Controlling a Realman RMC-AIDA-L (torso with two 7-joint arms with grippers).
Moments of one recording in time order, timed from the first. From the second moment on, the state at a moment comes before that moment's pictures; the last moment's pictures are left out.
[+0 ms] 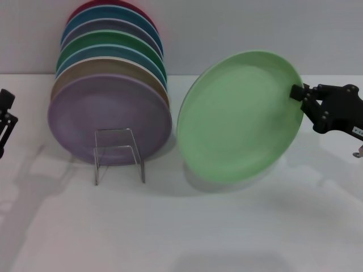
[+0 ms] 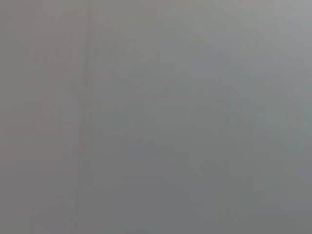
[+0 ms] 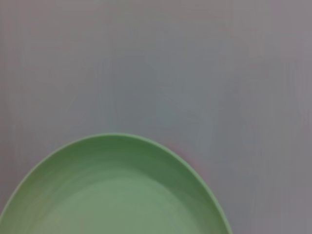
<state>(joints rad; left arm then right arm) -0.20 -2.03 -1.19 -0.27 2.87 1.68 -0.22 0.24 2.08 2.06 0.88 -1.31 1.21 -1.95</state>
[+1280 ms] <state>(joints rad) 0.11 -1.92 -1.18 -1.49 2.89 0.47 0.04 0.28 2.07 2.08 0.83 -1.34 1.20 -1.96</state>
